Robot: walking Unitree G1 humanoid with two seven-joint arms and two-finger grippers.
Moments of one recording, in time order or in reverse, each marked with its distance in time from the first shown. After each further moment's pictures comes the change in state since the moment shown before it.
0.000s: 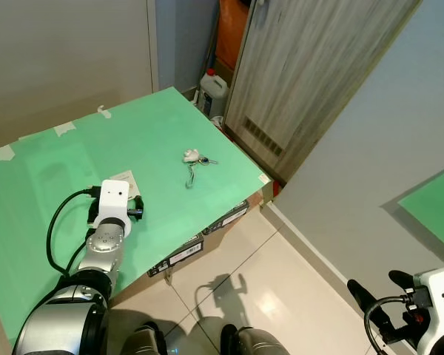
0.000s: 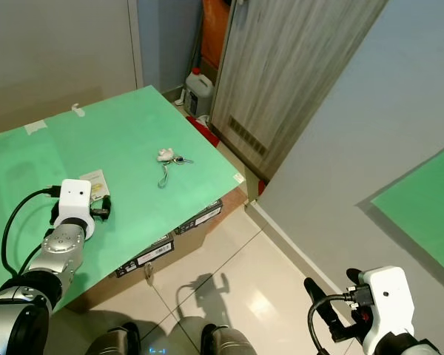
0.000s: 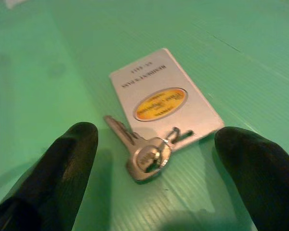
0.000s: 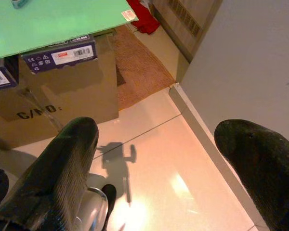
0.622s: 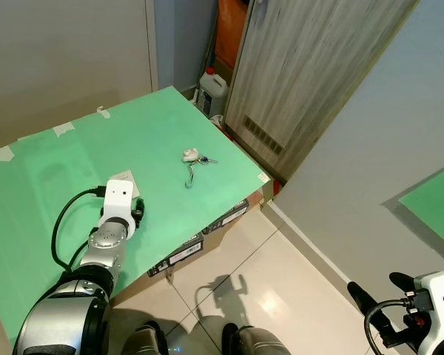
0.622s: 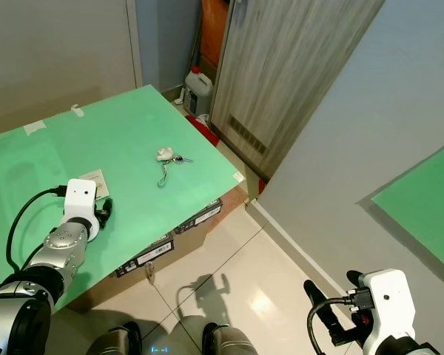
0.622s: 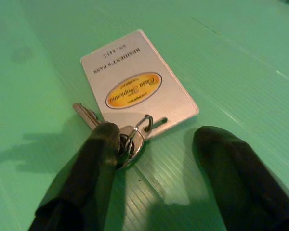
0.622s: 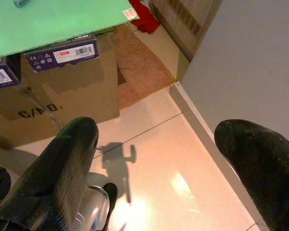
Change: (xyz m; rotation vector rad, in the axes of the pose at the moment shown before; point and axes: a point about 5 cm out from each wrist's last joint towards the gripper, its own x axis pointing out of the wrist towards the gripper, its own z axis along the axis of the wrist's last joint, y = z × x) left arm 0.002 -0.005 -0.002 -0.028 0.066 -0.070; right arm -0.003 0.003 0.001 -0.005 -0.001 0.001
